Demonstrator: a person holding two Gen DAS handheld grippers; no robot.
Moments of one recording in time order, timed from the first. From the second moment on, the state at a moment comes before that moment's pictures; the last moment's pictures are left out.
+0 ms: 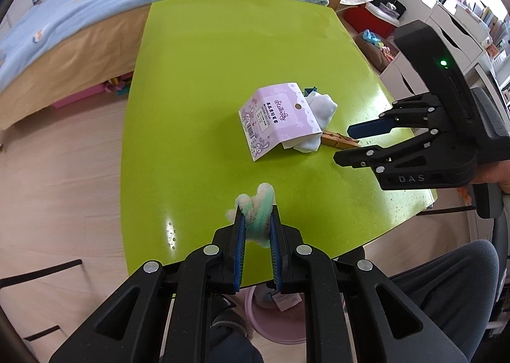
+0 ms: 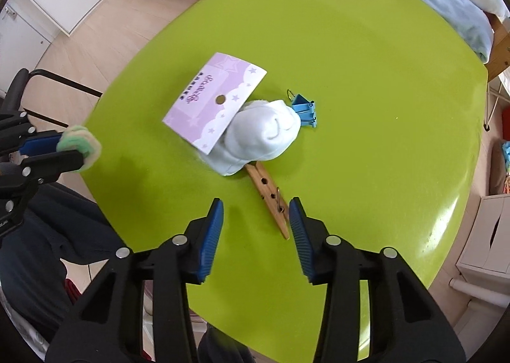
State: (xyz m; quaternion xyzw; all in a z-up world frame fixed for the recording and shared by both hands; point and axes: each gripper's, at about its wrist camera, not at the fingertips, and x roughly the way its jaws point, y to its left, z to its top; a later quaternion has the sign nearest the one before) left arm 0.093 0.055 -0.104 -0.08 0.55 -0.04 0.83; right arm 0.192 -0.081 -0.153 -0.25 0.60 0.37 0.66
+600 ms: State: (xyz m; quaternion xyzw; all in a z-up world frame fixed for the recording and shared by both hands) left arm 0.093 0.054 -0.104 -0.08 0.55 -0.04 0.83; right arm 0.204 -0.084 -0.159 -0.28 0.58 0.36 0.67
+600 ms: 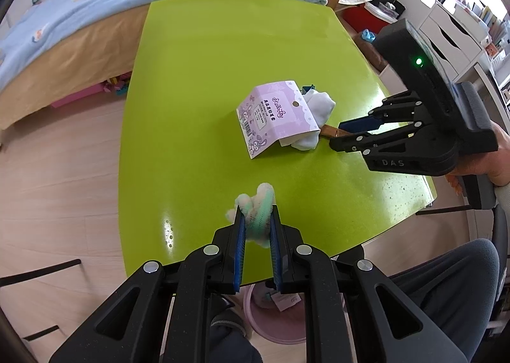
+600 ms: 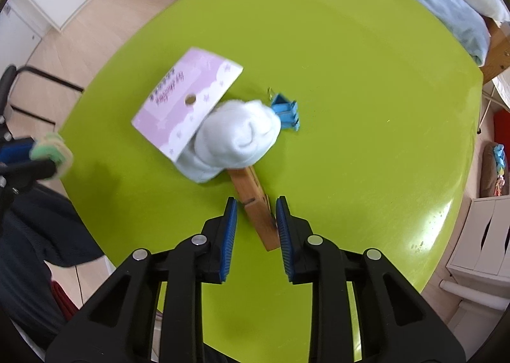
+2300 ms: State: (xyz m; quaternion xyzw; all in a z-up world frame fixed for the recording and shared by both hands) left arm -0.036 -0.015 -0.033 -0.02 0.47 -0.11 0.88; right arm -0.024 -0.200 -0.033 -0.08 0.50 0.32 0.80
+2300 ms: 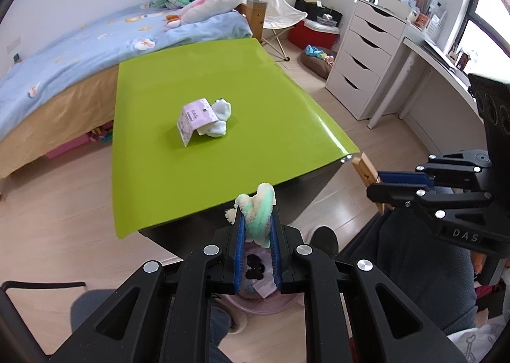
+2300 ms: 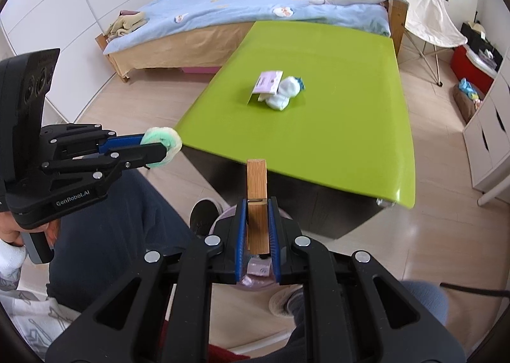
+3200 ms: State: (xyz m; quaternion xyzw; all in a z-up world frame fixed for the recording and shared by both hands) left arm -0.045 -0.020 -0.053 -0.05 0.48 -0.12 0.87; right arm -0.040 -0.213 -0.043 -0.05 0.52 0.32 0.79
